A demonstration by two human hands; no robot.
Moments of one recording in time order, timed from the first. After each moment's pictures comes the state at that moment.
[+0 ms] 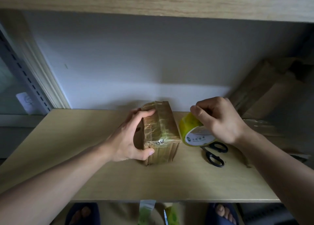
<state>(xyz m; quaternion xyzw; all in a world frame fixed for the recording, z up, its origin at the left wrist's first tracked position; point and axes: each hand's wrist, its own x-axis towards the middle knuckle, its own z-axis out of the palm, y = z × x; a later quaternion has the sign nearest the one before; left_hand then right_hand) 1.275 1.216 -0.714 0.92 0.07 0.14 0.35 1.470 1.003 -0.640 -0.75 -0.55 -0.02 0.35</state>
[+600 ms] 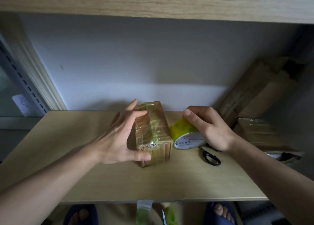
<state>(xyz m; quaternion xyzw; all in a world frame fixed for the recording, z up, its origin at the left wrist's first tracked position) 1.261 1.215 -0.695 0.96 0.06 0.10 0.26 1.462 1.001 -0.664 -0.73 -0.51 0.15 0.44</state>
